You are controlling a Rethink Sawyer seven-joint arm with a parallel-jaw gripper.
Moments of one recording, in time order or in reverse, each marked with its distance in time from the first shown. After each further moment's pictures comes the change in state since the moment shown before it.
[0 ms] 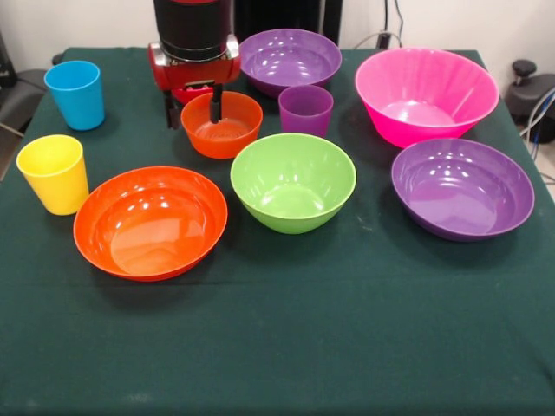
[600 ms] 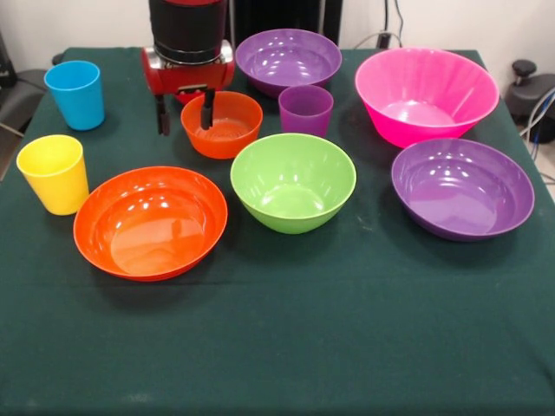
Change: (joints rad) arm 0.006 -0.002 -0.011 0.000 -0.062 -0.058 0.000
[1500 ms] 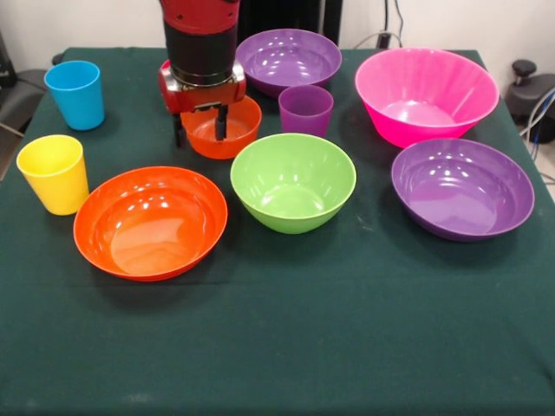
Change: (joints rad) arm 0.000 0.087 -0.004 -0.008 -0.025 -0.017 0.000
